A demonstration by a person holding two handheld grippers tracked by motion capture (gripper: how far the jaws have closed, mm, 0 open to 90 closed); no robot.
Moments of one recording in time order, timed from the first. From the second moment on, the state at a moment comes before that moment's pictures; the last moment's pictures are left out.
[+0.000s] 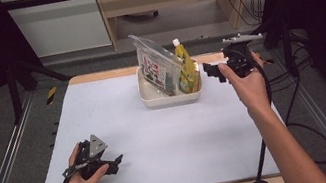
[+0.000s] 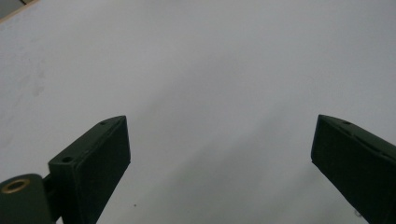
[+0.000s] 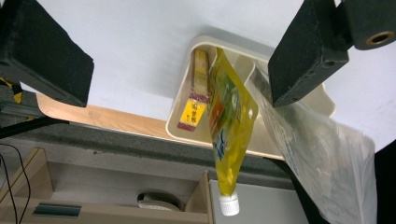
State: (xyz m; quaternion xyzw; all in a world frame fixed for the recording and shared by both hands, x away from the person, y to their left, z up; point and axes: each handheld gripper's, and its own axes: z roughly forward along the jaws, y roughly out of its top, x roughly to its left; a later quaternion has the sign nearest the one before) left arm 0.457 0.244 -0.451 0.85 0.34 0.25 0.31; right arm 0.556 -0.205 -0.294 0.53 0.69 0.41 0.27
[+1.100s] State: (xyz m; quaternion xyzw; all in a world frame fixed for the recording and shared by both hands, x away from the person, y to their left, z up) left arm 0.457 0.247 -0.452 0.85 0.34 0.26 0.31; right arm 0.489 -0.226 -0.360 0.51 0.72 0.38 0.28
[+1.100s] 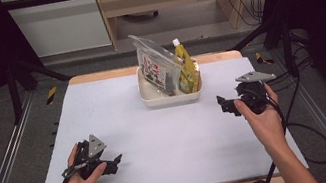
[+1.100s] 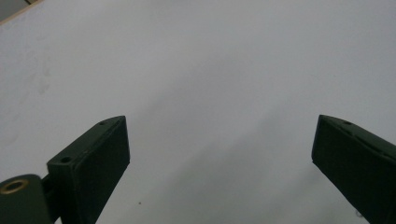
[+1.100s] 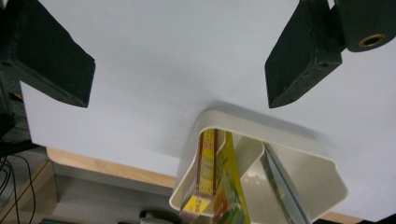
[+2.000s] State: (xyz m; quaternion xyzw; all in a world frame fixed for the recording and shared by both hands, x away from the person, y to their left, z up) left arm 0.460 0.252 -0.453 0.84 0.36 0.27 0.31; right arm 0.484 -0.229 -0.451 0.51 0.73 0.34 0.30
